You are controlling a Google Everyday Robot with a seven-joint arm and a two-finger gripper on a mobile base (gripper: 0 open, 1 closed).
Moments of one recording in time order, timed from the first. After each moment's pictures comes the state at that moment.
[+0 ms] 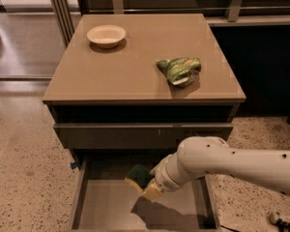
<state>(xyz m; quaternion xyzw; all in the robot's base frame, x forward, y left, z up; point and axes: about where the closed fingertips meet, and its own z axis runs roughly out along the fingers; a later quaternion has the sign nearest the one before) 0.428 -0.021 0.566 -0.53 0.81 0.18 0.18</state>
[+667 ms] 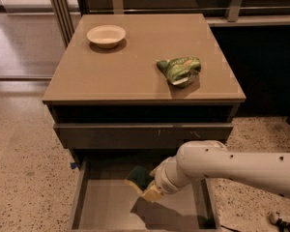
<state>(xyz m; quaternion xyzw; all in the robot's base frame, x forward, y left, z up) 0.427 -0.021 0.557 -0.52 0.81 0.18 0.18</state>
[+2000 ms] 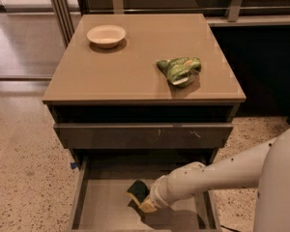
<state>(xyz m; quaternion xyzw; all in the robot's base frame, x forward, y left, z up) 0.431 -0.012 0.432 -0.49 0.84 0.17 0.18</state>
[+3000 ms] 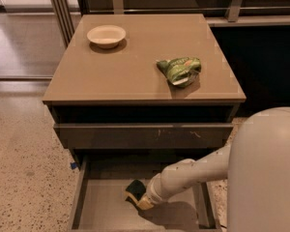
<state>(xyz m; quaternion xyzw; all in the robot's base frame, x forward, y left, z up) 0.449 -0.004 0.401 -0.50 0.84 0.17 0.16</state>
